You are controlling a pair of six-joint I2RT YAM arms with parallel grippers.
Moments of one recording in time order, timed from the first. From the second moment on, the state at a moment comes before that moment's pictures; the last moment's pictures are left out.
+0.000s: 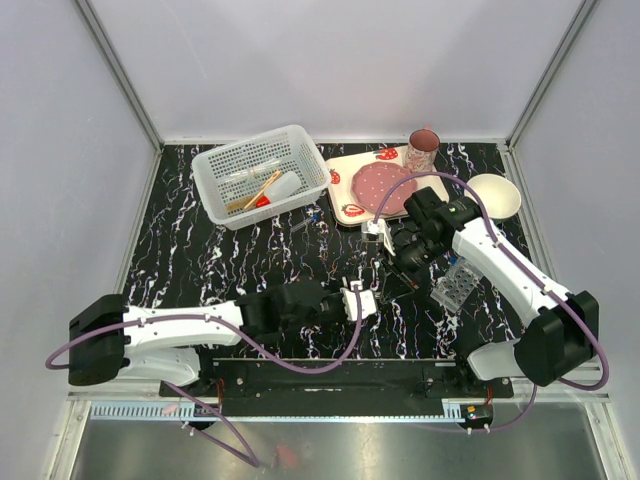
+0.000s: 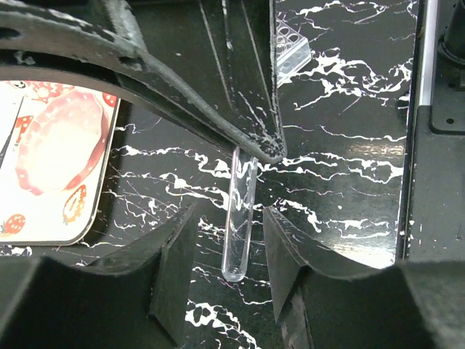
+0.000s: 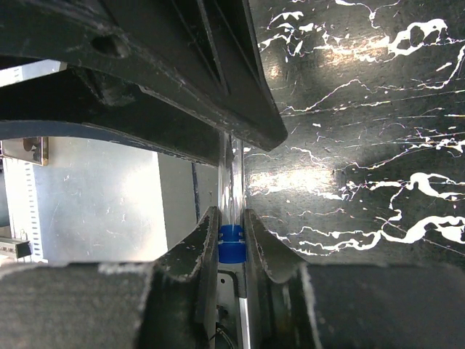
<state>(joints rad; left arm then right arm) -1.27 1.21 0.70 0.23 -0.07 0.36 0.47 1.38 1.21 -1.24 -0.89 -0.75</state>
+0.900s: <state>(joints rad) -1.28 1.24 0.71 0.19 -0.09 0.26 0.35 1.38 1.21 -1.25 -1.02 -0.71</state>
